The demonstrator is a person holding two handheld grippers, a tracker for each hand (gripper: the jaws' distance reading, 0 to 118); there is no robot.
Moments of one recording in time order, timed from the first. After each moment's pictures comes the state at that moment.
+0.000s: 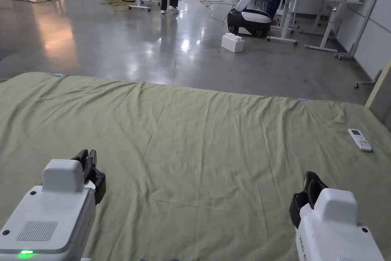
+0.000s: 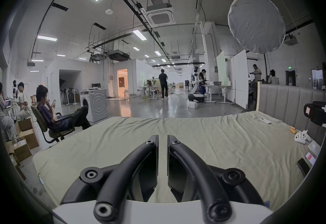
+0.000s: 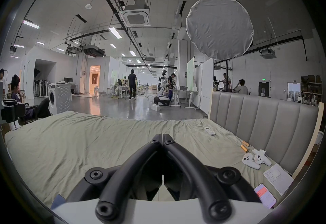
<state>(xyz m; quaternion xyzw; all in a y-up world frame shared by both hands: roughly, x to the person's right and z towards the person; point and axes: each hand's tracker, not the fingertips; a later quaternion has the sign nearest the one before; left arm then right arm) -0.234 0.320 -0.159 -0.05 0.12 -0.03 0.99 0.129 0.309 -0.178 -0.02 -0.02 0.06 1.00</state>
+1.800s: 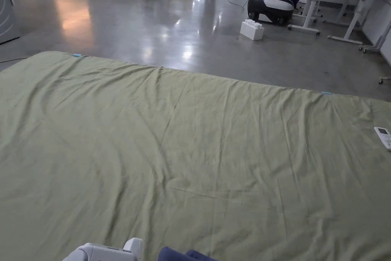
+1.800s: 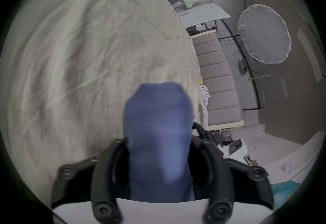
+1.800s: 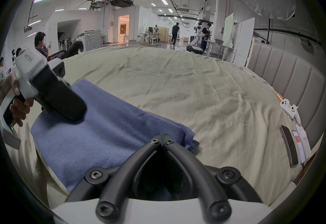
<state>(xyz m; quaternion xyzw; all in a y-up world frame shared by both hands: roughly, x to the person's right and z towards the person) -0.281 0.081 -0.223 -0.51 -0.31 0.38 0.71 0.041 0.105 -0.111 -0.27 0.12 0.10 0.95</state>
